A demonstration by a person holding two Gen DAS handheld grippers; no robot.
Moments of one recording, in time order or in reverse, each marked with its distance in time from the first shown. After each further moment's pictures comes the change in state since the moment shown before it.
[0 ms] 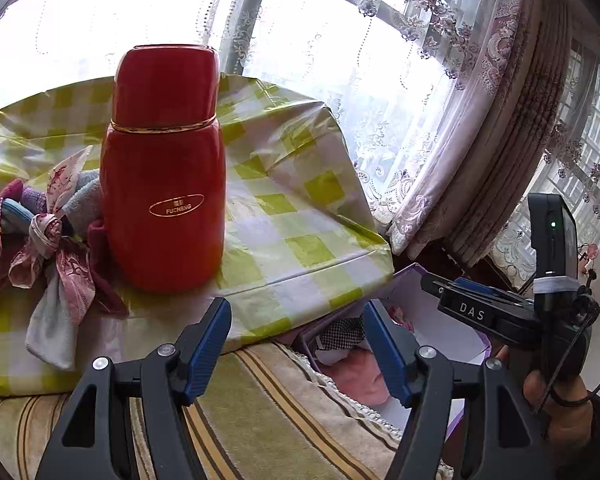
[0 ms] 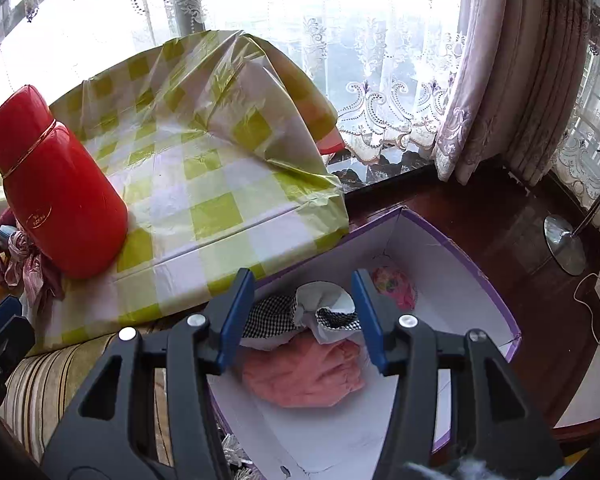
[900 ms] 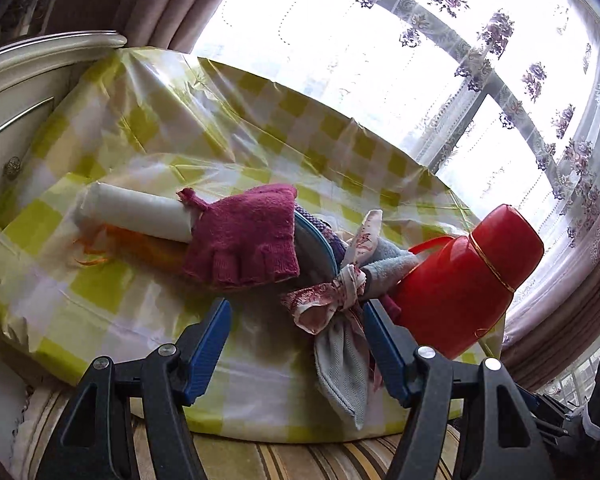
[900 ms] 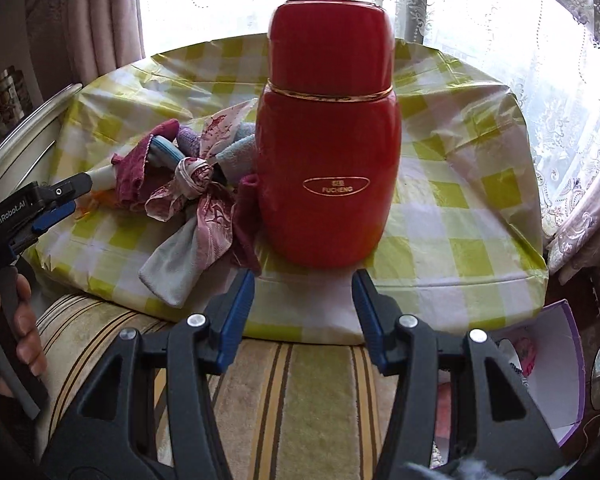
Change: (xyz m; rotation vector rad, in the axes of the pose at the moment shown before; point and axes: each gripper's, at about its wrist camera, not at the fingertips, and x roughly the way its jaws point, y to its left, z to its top) left arm -0.087 0.257 -0.012 -0.489 -0.223 0.258; right arm -0.030 0.217 -0.028 -0.432 -0.021 0.357
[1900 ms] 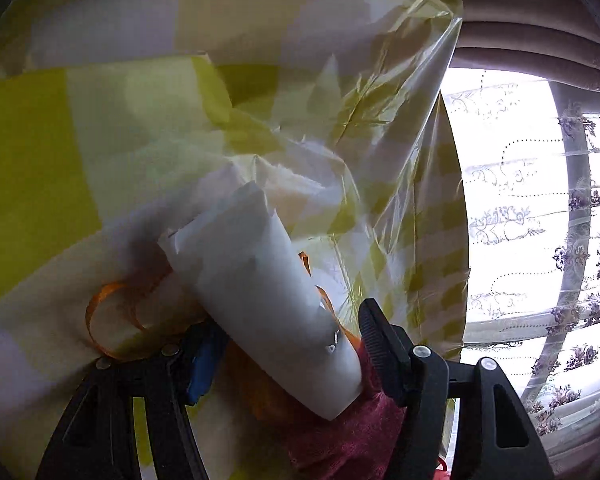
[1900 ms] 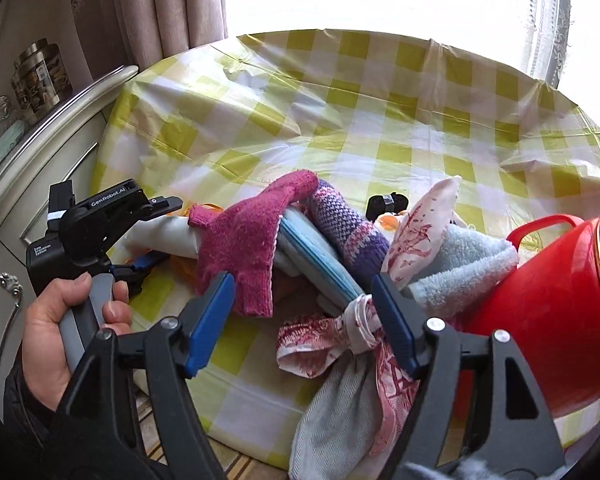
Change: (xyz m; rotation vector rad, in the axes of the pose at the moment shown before) left arm 0.111 0.185 0.056 -0.822 0.027 -0.019; right arm 0.109 0.143 0.117 -0.142 0.044 0.209
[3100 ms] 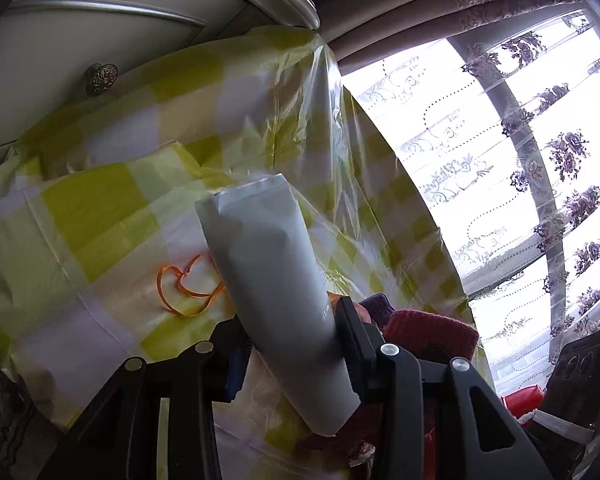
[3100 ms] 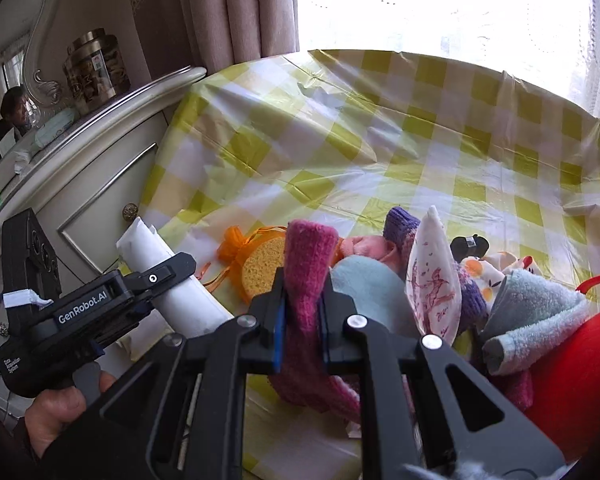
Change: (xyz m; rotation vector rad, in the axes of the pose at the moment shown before) left arm -0.081 -0.008 -0.048 0.339 -0.153 -0.051; right arm 0.004 0.036 -0.001 -0.099 -0.090 0.183
